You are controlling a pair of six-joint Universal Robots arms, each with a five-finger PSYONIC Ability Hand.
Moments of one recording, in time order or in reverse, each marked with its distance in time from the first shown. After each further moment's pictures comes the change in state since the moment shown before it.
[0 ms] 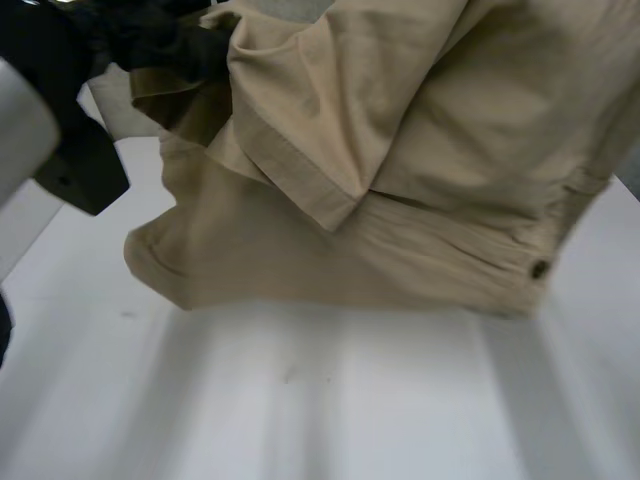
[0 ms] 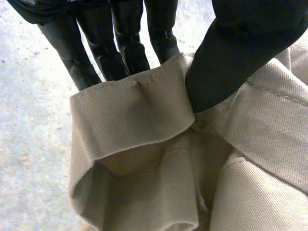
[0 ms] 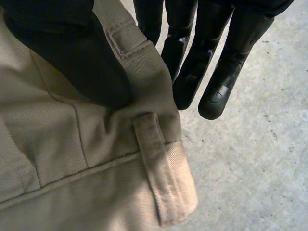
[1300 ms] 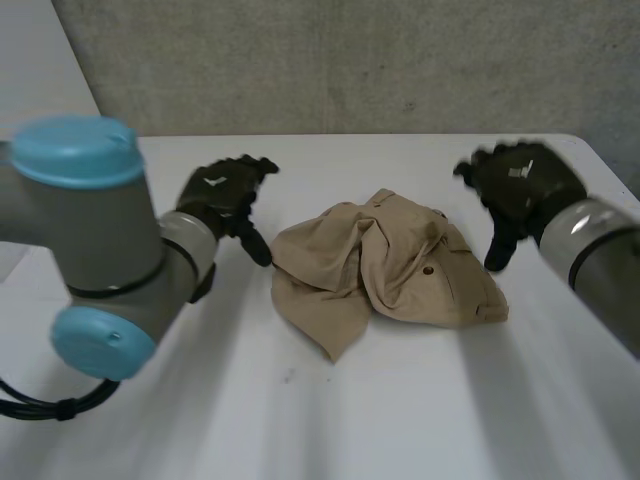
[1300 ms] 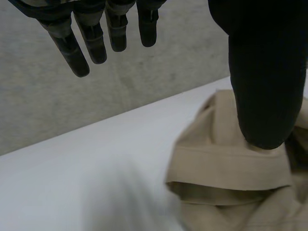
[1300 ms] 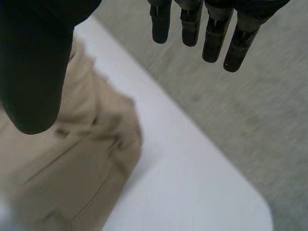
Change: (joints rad) left arm 0.084 -0.518 -0.099 0.191 -0.025 0.128; right arm 0.102 0.392 0.256 -0.082 0.081 -0.057; left_hand -0.920 -0.987 -0.959 -0.968 -0.919; right_hand -0.805 -0.961 -0.968 -0.957 -0.924
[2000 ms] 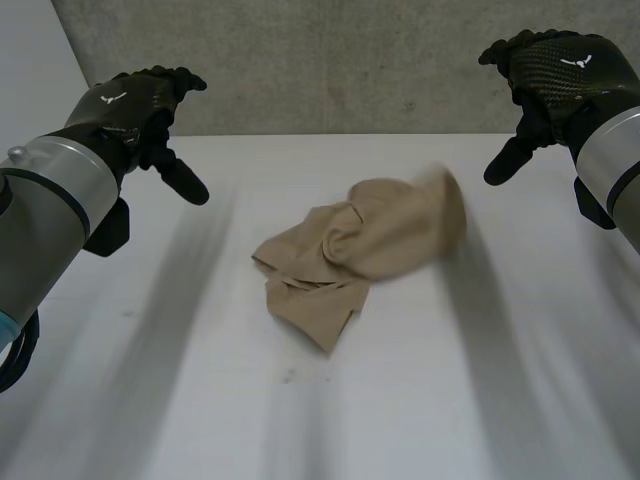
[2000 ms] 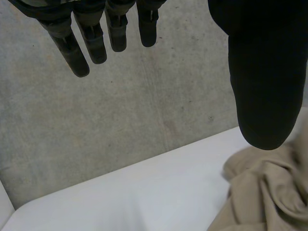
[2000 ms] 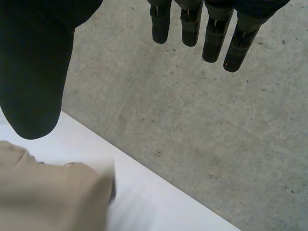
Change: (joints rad) left arm 0.105 0.299 -0.011 -0.136 0.000 -0.004; right arm 0.009 -0.063 -0.171 0.001 0.052 0.282; left_hand -0.001 0.000 0.000 0.000 0.000; right_hand 0.000 0.000 0.000 0.000 0.000
